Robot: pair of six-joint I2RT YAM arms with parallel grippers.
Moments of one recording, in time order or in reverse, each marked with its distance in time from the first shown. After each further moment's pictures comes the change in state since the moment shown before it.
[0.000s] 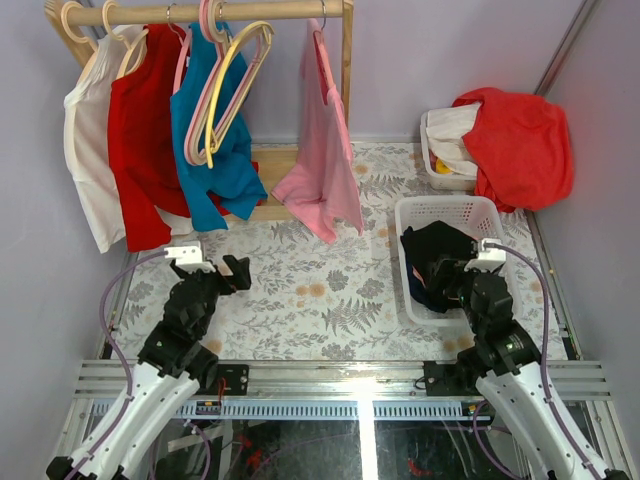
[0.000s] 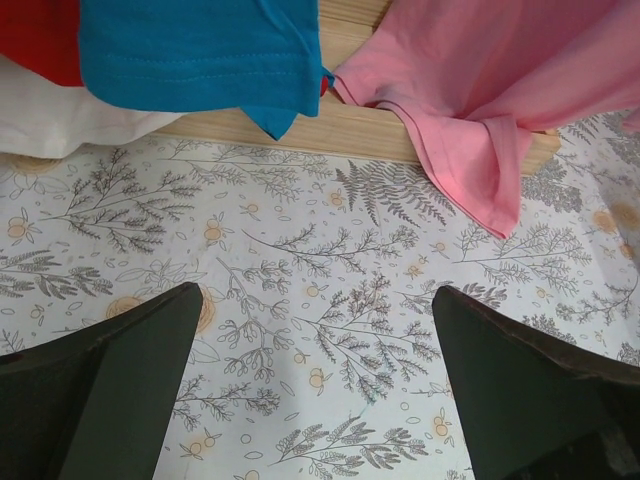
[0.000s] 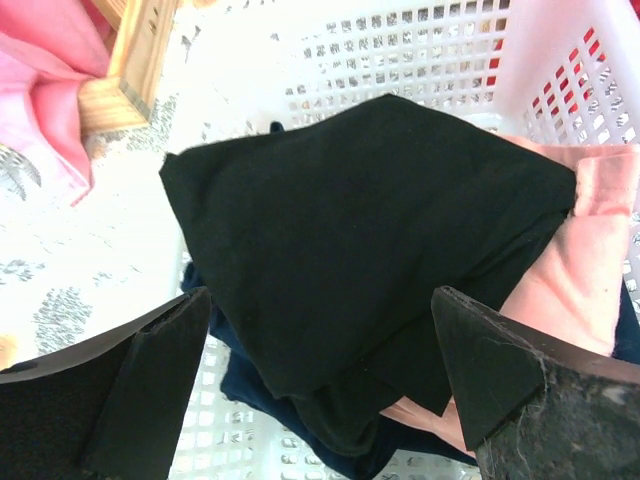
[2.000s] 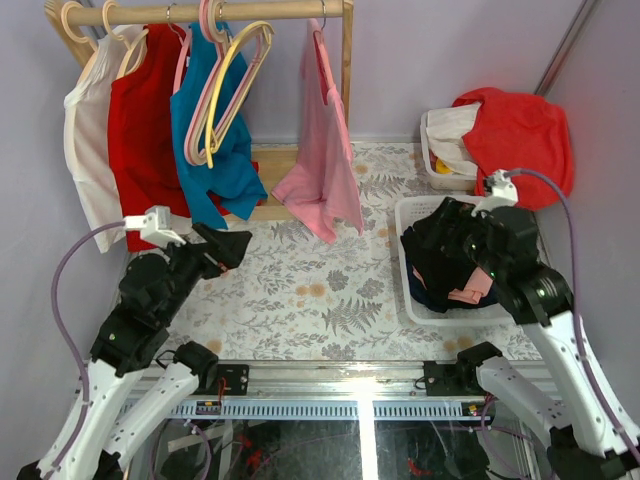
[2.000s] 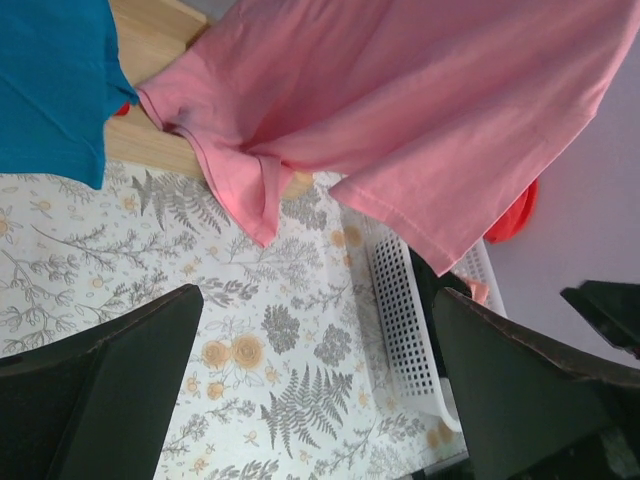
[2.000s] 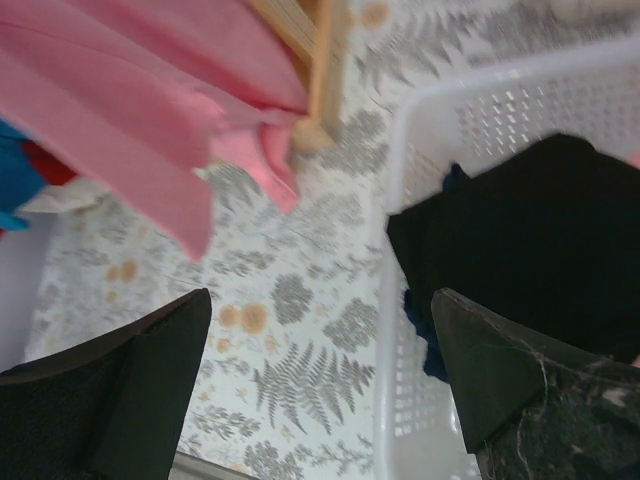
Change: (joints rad) left arm 0.000 0.195 0.571 -0.328 0.222 -0.426; right arm 0.000 0.436 0.720 -0.302 -0.259 0.251
